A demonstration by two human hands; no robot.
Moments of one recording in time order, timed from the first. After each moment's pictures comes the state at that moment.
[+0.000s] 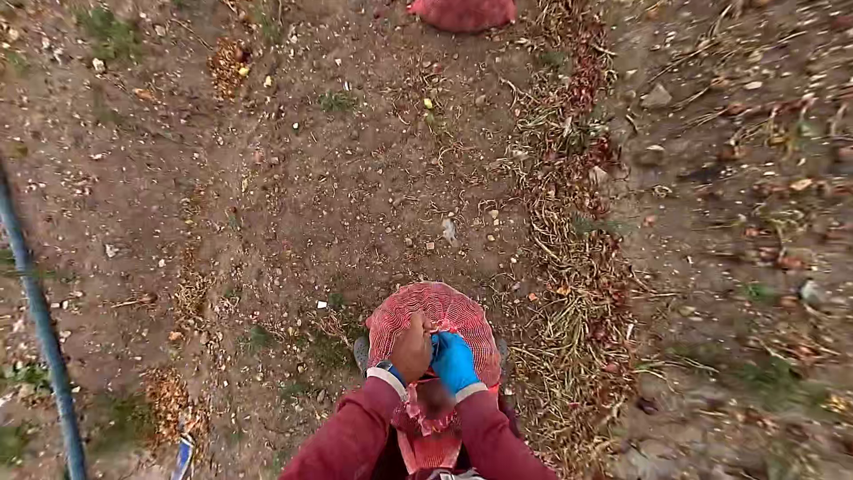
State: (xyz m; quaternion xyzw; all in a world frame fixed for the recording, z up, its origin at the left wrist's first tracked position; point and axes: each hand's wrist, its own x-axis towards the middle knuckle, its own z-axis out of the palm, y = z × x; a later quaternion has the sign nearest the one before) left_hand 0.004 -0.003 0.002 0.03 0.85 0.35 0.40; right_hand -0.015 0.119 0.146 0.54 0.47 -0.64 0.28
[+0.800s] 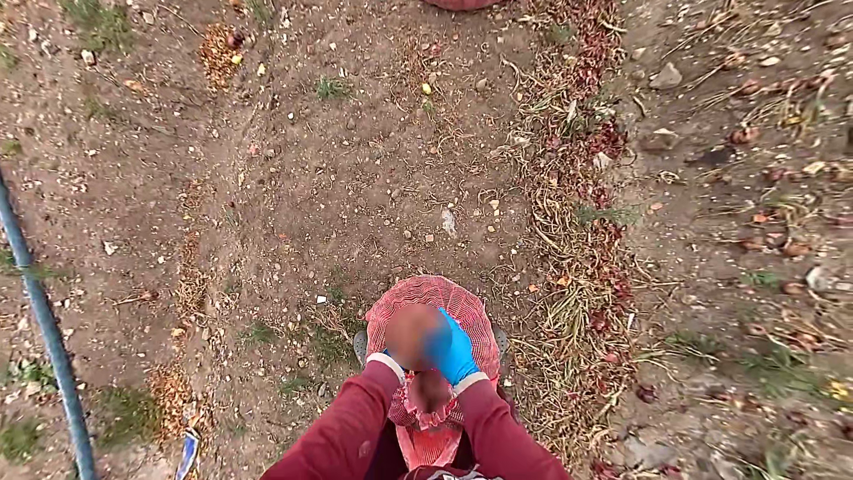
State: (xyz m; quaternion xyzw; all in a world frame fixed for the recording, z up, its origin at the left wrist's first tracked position) left_hand -0.007 0.001 -0.017 -0.04 0.79 0.44 0.43; right_hand 0.036 0.112 -0.001 0.50 0.35 -0.77 0.19
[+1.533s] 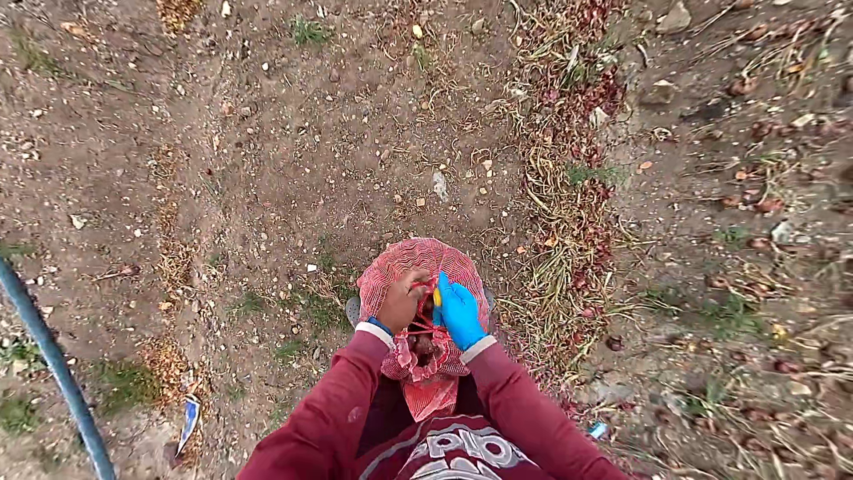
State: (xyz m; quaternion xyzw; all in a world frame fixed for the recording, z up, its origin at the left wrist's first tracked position) left_hand 0.016 -0.002 -0.010 0.00 0.74 0.55 0.39; right_hand 0.020 0.118 0.153 0.33 0.69 -0.38 0.51
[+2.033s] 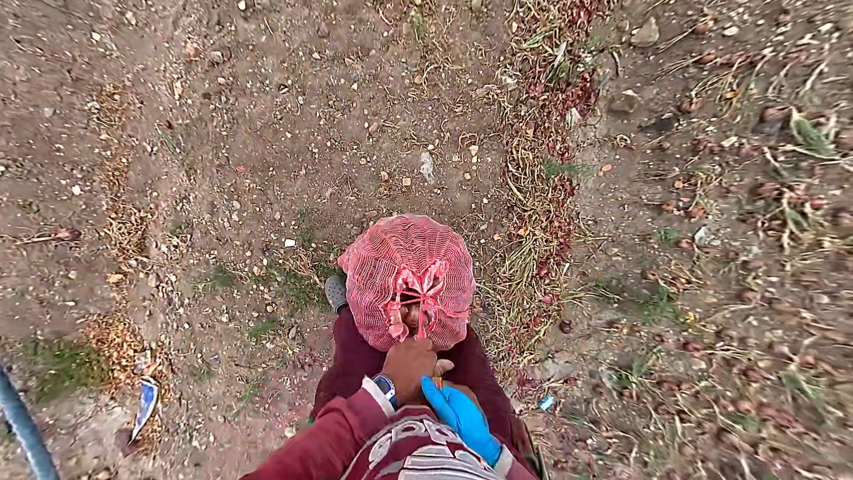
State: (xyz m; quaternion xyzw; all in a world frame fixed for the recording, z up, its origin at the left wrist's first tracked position) left_hand 0.160 -0.005 0.056 0.28 0.78 0.24 0.51; right_hand 0.176 0.116 0.173 0.25 0.73 -0.41 0.49
